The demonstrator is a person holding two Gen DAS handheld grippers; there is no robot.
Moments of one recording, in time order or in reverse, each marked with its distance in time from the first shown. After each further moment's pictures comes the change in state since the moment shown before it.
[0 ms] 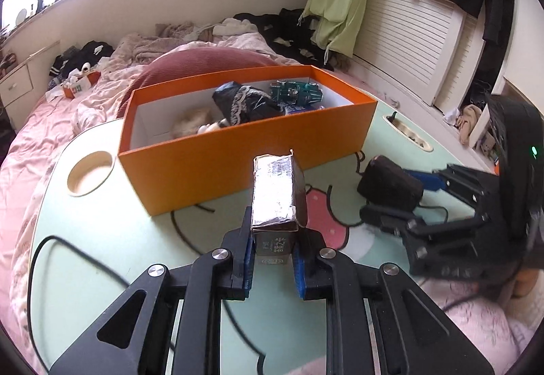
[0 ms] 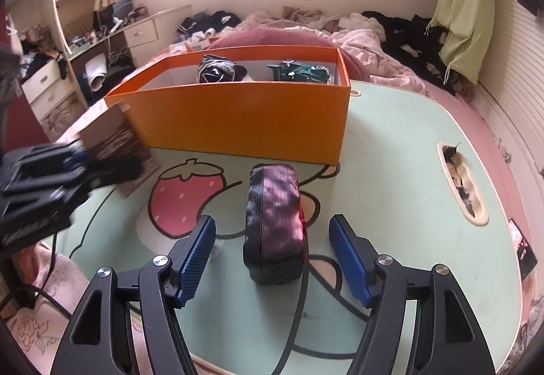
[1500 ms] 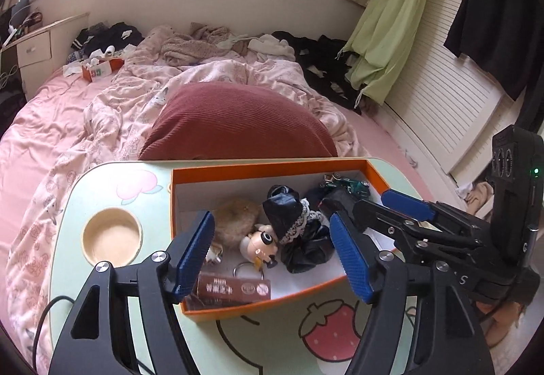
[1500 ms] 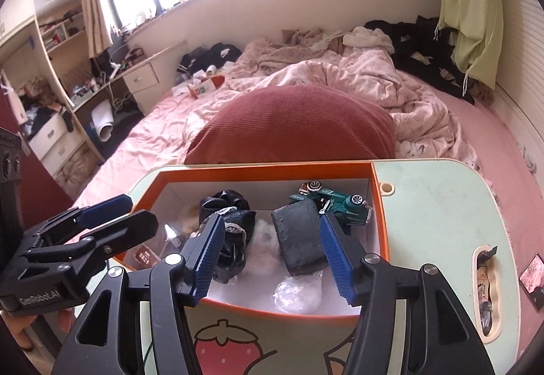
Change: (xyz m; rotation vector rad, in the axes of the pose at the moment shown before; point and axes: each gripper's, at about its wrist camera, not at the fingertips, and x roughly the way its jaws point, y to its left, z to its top) left arm 0.011 0.067 0.093 -0.212 -0.047 -0.002; right arm 0.024 -0.006 0.123 0.141 -0.073 0.105
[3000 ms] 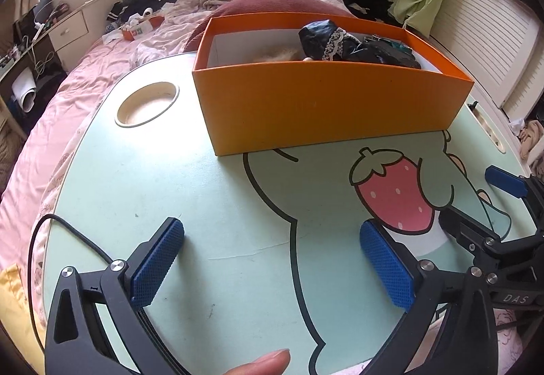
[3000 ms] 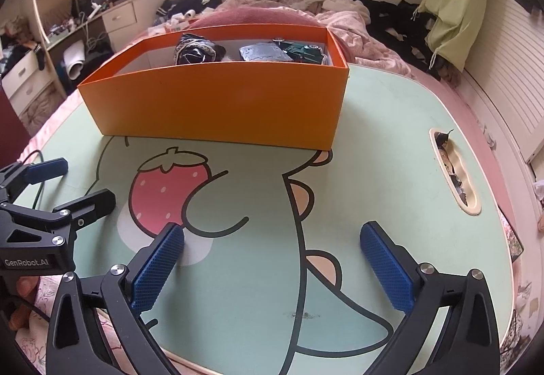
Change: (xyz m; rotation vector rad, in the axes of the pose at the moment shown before) left arm 0.012 -0.010 -0.113 0.041 0.204 0.275; right arm -0.023 -0.004 -0.123 -0.112 0.165 -0.194
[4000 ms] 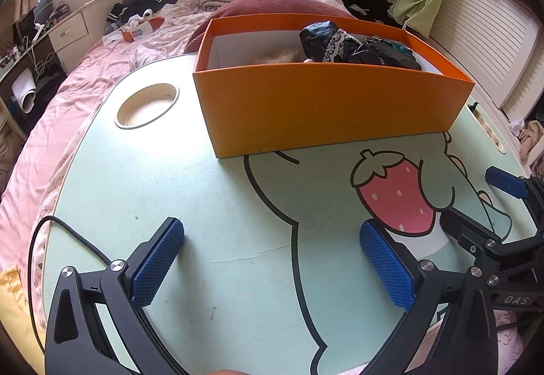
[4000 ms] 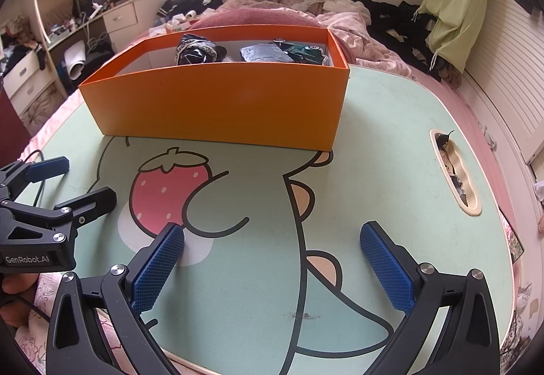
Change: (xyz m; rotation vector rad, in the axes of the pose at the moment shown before) left arm -0.002 0.001 -0.001 0.002 -0.003 -0.002; right arm 0.000 0.002 -0.001 -0.002 -0.001 0.000
